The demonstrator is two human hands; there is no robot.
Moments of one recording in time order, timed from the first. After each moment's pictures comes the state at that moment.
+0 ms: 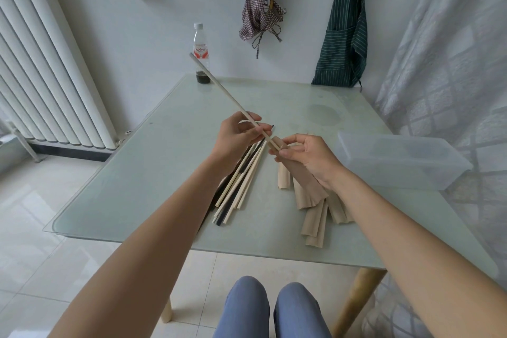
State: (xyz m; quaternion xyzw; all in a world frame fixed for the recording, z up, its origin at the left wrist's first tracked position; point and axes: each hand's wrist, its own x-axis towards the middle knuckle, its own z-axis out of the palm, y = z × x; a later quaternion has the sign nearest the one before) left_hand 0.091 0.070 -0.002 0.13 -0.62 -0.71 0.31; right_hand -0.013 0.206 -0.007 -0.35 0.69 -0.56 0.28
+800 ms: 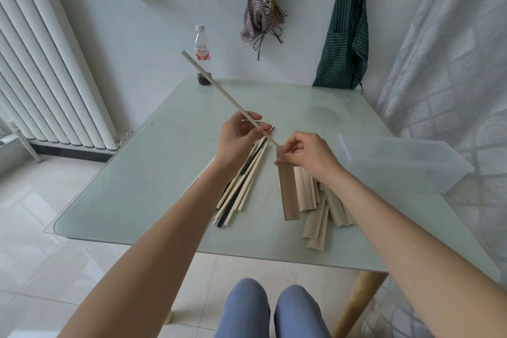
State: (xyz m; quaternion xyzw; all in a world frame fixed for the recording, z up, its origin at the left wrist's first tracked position) left_hand 0.090 0.077 -0.003 0.14 -0.63 -0.67 0.37; right_hand -0.013 0.200 0.000 -0.39 0.78 -0.46 0.16
